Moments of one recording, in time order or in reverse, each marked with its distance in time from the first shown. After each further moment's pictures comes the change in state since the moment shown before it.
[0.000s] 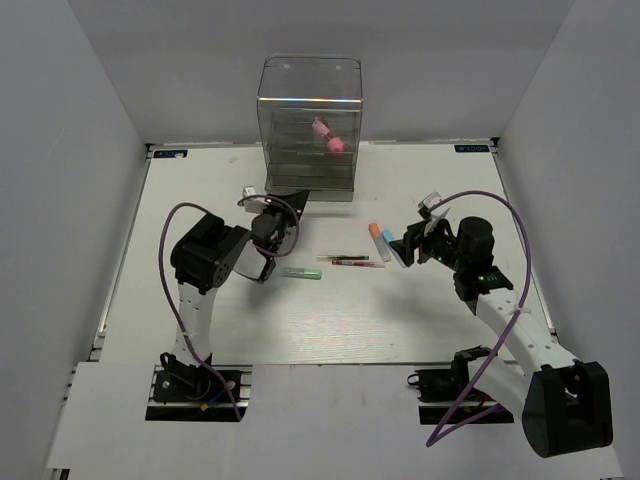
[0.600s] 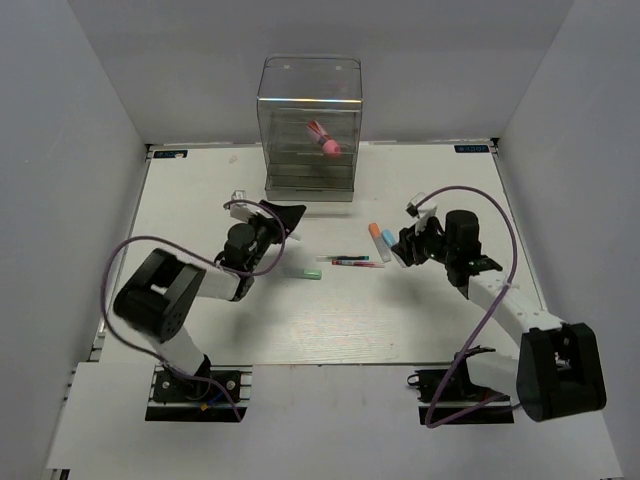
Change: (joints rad) left arm 0.005 -0.422 -0.283 -0.208 0.163 0.146; right arm 0.009 0.161 0.045 -0.083 0.032 -0.073
